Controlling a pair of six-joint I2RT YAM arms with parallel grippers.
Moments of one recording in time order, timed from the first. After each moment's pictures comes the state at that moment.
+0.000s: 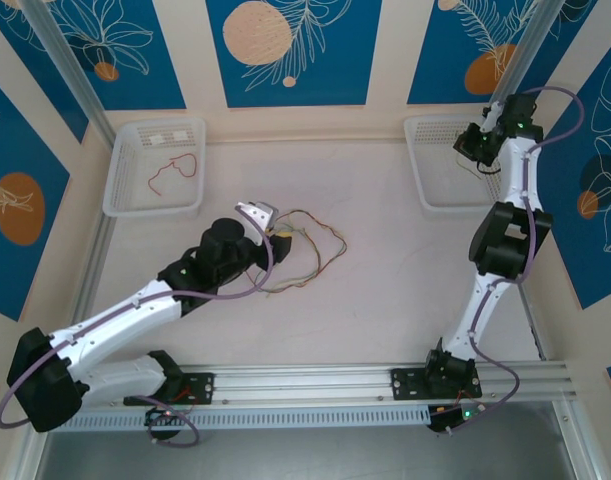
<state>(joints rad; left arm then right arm) -0.79 1.09 0.79 -0.06 -0.09 -0.17 -0.33 2.19 2.17 -0.90 -0.43 0.23</state>
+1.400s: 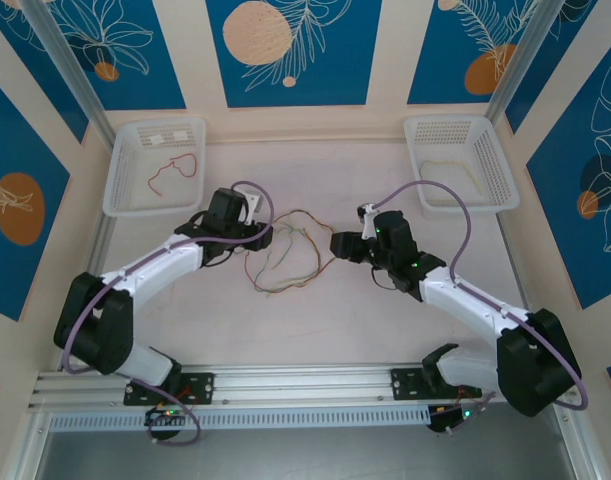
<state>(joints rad) -0.49 1.49 0.97 -0.30 0.09 -0.20 0.51 1.21 0.66 -0.03 -0.17 0.51</state>
